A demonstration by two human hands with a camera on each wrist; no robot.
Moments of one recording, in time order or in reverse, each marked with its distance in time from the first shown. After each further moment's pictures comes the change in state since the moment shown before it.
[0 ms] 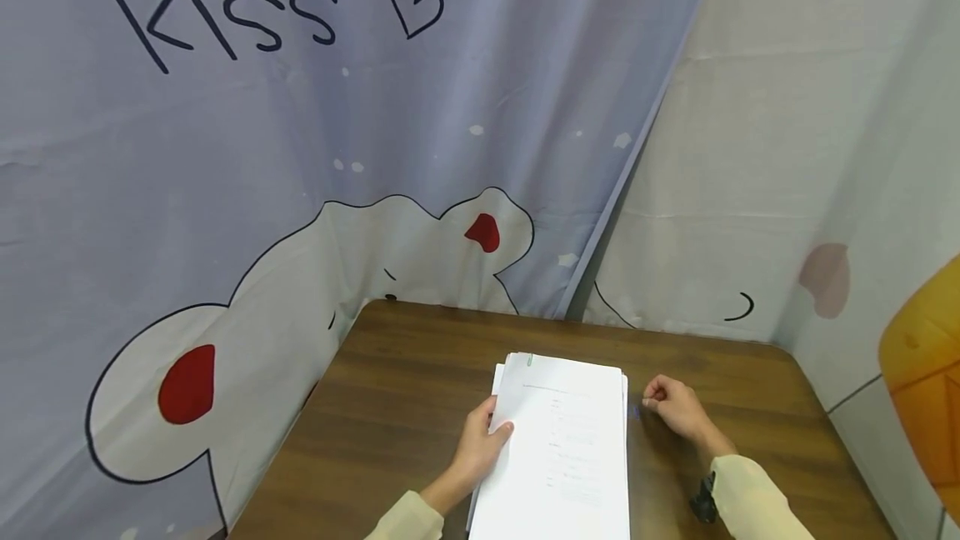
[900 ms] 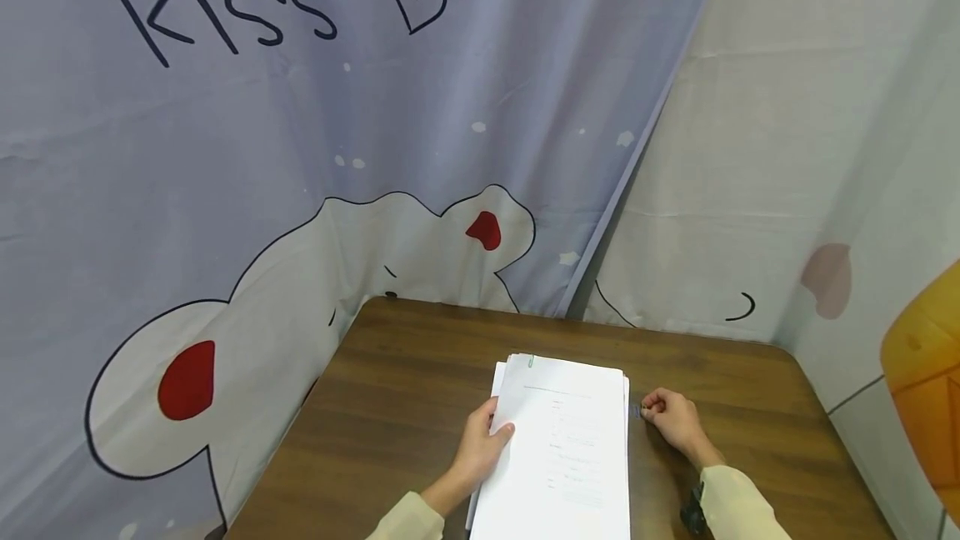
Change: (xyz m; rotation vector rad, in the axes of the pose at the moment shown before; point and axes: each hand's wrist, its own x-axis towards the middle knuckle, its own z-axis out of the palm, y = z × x) left_hand -0.003 -0.005 0.003 -0.013 0.009 -0.020; right_hand -0.008 0.020 0.023 -0.050 0.067 0.074
